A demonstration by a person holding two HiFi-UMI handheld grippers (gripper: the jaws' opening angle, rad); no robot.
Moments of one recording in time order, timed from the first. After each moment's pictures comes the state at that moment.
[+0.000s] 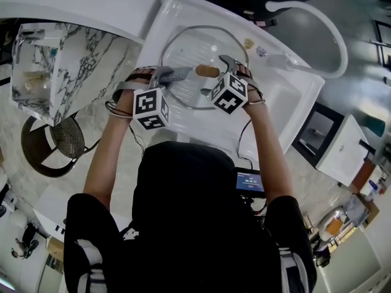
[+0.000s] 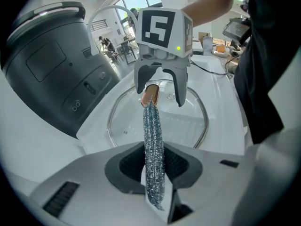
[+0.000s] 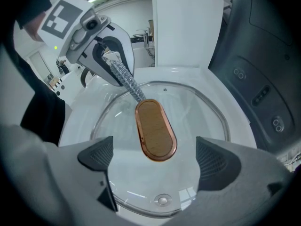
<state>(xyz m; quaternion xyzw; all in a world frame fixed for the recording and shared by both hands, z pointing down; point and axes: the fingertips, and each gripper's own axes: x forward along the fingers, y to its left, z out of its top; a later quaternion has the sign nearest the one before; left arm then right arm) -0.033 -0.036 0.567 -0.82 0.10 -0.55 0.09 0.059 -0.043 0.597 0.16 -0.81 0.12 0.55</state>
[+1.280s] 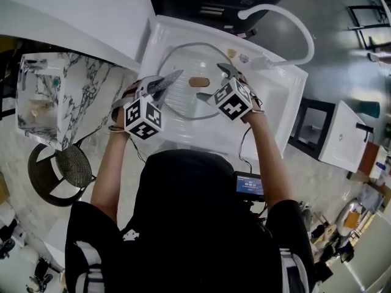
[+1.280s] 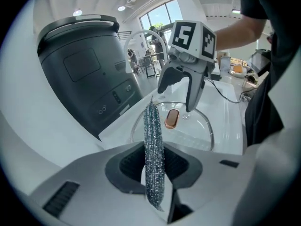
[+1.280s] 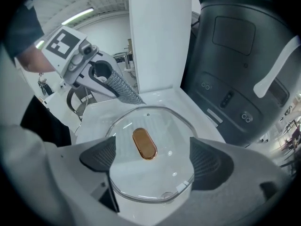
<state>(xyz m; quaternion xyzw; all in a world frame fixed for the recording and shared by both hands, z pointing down) -0.041 -0.063 0.496 -0.86 0.20 -0.46 0.04 0.069 -0.062 0.509 0.28 -0.82 0.15 0.48</state>
